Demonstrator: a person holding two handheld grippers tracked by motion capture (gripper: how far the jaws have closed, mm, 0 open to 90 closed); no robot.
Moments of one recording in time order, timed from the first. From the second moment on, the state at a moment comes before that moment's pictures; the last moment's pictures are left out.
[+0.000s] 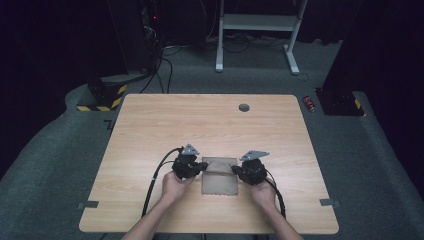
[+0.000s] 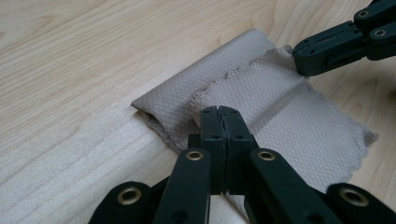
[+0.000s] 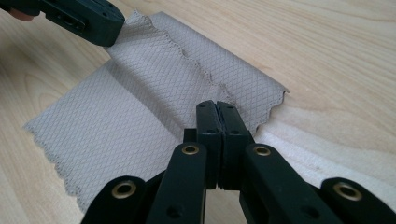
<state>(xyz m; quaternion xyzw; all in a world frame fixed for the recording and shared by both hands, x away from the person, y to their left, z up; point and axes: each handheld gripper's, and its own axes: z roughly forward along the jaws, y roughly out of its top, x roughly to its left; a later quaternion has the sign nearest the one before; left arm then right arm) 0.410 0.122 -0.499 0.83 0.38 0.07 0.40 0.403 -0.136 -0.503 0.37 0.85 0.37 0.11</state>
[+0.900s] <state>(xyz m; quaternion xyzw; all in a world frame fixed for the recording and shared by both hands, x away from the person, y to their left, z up) 0.384 0.121 -0.501 0.84 0.36 0.09 0.39 0.378 -0.142 -0.507 0.37 0.84 0.39 0.08</state>
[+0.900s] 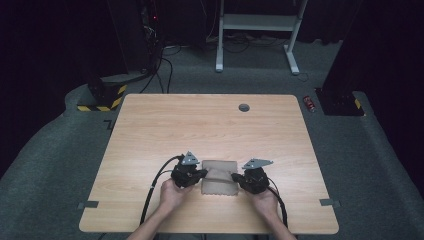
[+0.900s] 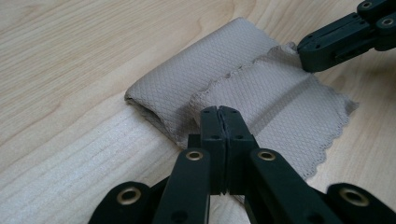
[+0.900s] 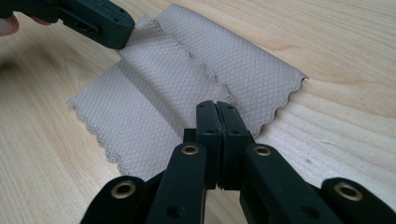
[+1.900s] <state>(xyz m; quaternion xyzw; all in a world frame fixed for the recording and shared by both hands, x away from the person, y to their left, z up) 0.382 0.116 -0.502 0.83 0.38 0.06 0.40 0.381 -0.139 -0.510 0.38 0.84 0.38 0.07</state>
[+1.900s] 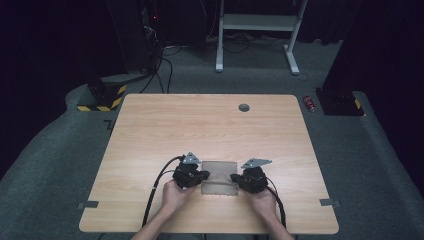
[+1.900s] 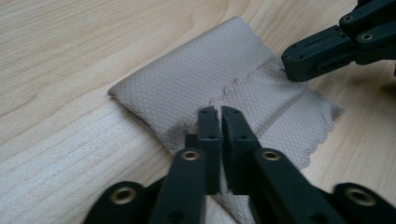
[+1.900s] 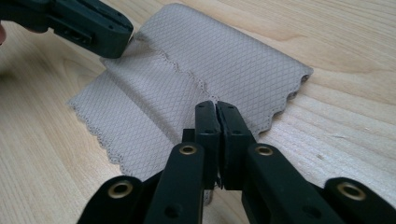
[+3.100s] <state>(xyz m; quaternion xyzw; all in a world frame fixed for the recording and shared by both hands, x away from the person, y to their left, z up) 0.347 0.118 -0.505 0.85 0.36 0.05 0.38 0.347 -0.137 -0.512 0.36 0.84 0.39 0.10</state>
